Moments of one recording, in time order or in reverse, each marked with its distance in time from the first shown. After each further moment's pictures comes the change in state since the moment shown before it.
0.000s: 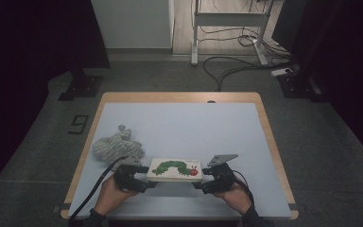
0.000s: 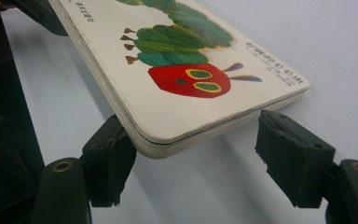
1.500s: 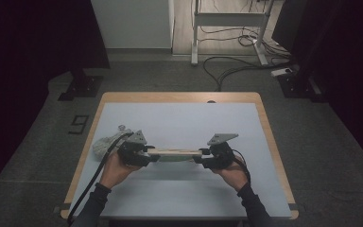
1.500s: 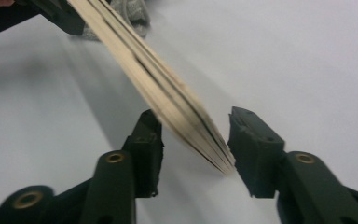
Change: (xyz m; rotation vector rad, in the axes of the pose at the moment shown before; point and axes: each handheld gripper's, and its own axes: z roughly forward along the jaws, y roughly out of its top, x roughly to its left) left arm 0.027 0.064 -0.013 -0.026 0.061 0.137; right arm -0.032 0.053 -0.007 -0.083 -0.063 -0.072
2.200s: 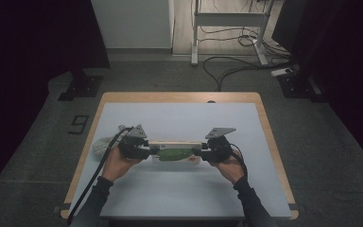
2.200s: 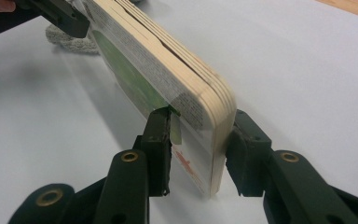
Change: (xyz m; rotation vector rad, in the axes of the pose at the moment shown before) left arm 0.019 0.010 0.005 0.005 0.052 0.010; right arm -0.010 0.016 0.009 -0.014 -0.035 -0.009
